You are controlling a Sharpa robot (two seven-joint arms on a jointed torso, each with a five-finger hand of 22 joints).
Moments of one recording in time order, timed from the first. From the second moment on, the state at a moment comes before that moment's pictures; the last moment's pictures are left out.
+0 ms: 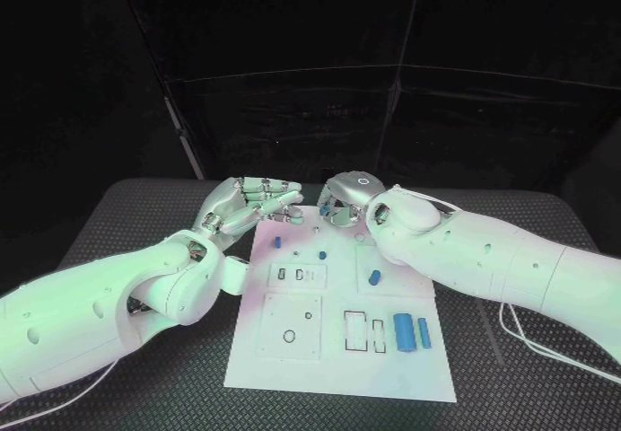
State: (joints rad) left arm 1.05 -0.93 0.16 1.72 -0.28 -0.37 0.46; left_hand 1.41 0.08 -0.17 0.12 0.05 0.95 0.22 0.10 0.07 1.08 0.15 0.07 0.07 1.12 0.10 0.18 0.23 0.17 1.10 0.21 0.25 0.07; right arm 1.24 -0.39 0.01 1.09 -1.73 -0.36 -0.10; right_hand 1.27 -0.07 0.52 -0.12 0.08 1.12 0.14 0.07 0.07 1.25 0.07 0.06 0.06 1.46 -0.01 1.17 0.82 0.10 1.28 0.09 1.39 1.09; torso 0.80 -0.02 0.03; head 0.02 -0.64
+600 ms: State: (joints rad) left arm 1.05 -0.93 0.16 1.72 -0.28 -0.37 0.46; left_hand 1.41 0.08 -0.17 0.12 0.05 0.95 0.22 0.09 0.07 1.07 0.16 0.07 0.07 1.12 0.10 0.17 0.23 0.17 1.10 0.21 0.24 0.07; right arm 1.25 -0.38 0.01 1.07 -1.75 -0.34 -0.11; right_hand 1.26 -0.08 0.52 -0.11 0.08 1.11 0.14 0.07 0.07 1.24 0.08 0.06 0.06 1.46 -0.01 1.17 0.81 0.10 1.28 0.09 1.39 1.08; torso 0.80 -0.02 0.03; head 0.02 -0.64
